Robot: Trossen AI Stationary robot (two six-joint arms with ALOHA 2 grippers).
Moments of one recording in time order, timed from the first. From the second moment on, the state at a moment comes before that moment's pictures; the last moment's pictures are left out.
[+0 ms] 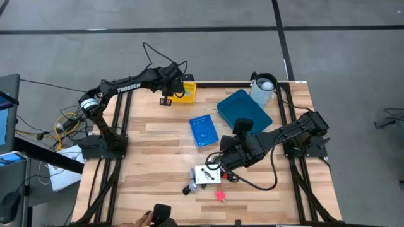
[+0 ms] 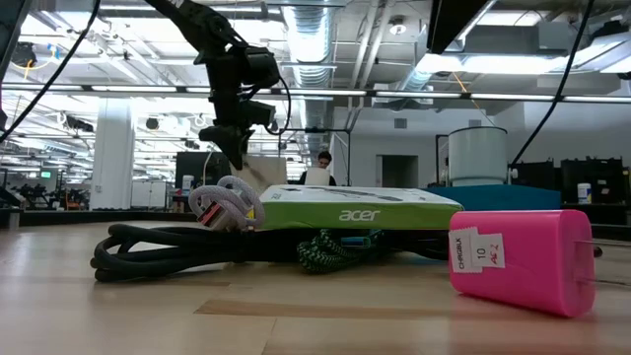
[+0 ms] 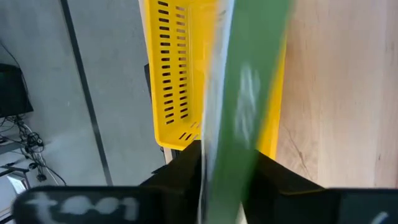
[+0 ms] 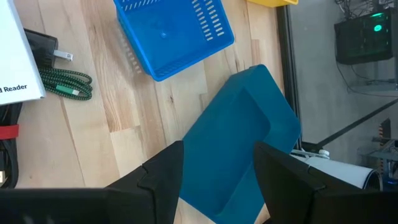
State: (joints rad) left arm 0.66 1.70 1.32 -0.75 -0.25 0.85; right arm 0.40 1.82 1.78 -1.57 0.63 0.47
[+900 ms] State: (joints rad) left arm 0.62 1.70 1.32 -0.78 -0.29 0.82; right arm 0.40 1.82 1.78 -1.57 0.62 0.47
